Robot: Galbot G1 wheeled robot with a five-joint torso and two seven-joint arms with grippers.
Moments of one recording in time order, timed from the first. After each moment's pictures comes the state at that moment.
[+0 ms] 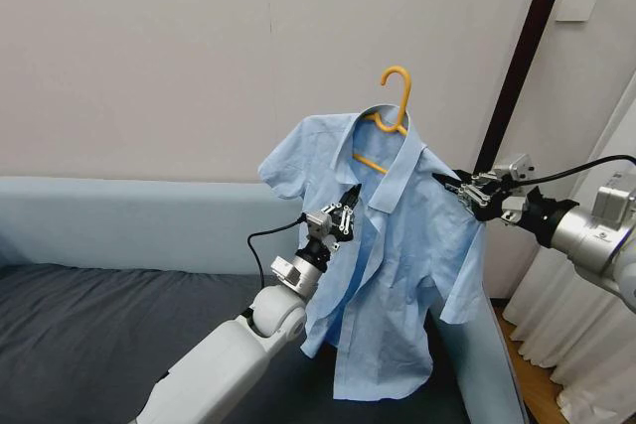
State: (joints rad) left arm 0.53 -1.20 0.25 -1.58 -0.57 -0.49 -0.05; right arm -0.83 0.39 0.46 2.14 1.02 -0.36 -0.13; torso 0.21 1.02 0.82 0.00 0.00
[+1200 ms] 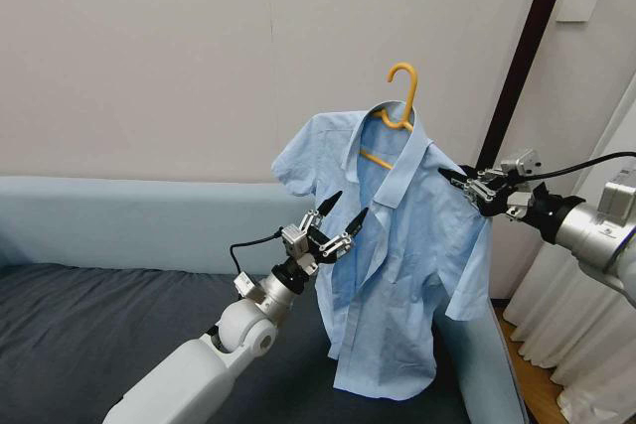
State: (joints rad) left arm 0.60 -1.09 0.21 -1.63 -0.82 -0.51 0.39; right arm -0.85 0.38 0.48 2.14 1.05 -0.35 -0.11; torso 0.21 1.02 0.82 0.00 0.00
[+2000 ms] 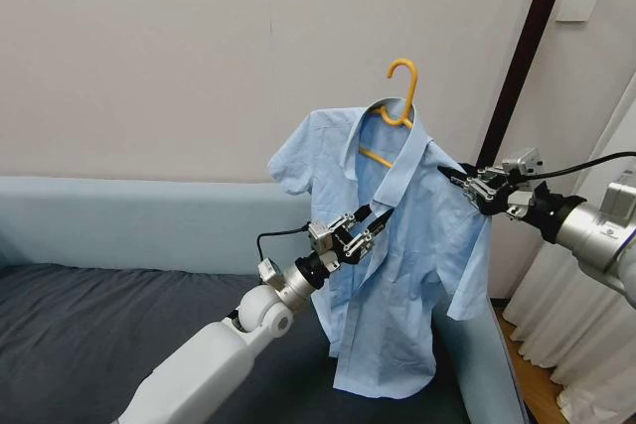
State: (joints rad) left arm 0.52 -1.15 0.26 -1.55 -0.85 -0.49 0.40; right arm -0.83 0.39 0.47 2.13 1.04 -0.34 -0.11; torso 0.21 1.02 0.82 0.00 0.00
